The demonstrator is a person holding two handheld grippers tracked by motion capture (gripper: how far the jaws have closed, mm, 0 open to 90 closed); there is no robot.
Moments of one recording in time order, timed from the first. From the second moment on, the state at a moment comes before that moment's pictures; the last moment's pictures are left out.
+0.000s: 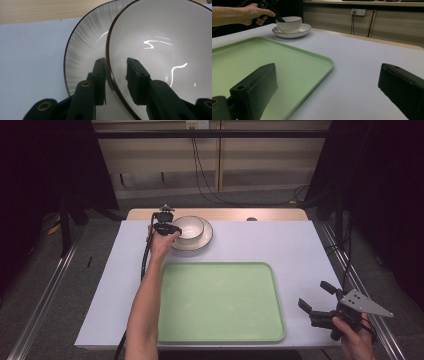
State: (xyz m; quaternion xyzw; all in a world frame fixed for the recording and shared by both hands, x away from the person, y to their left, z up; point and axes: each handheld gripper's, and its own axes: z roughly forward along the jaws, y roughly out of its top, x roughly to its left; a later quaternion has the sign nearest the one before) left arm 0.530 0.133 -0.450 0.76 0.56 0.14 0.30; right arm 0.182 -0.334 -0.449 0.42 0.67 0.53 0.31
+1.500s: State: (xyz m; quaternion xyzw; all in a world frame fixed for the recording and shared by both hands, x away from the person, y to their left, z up) left arm 0.525 0.145 -0.441 0.71 0.59 0.07 0.37; right arm 0.181 -0.334 -0.449 0.42 0.67 0.53 0.31
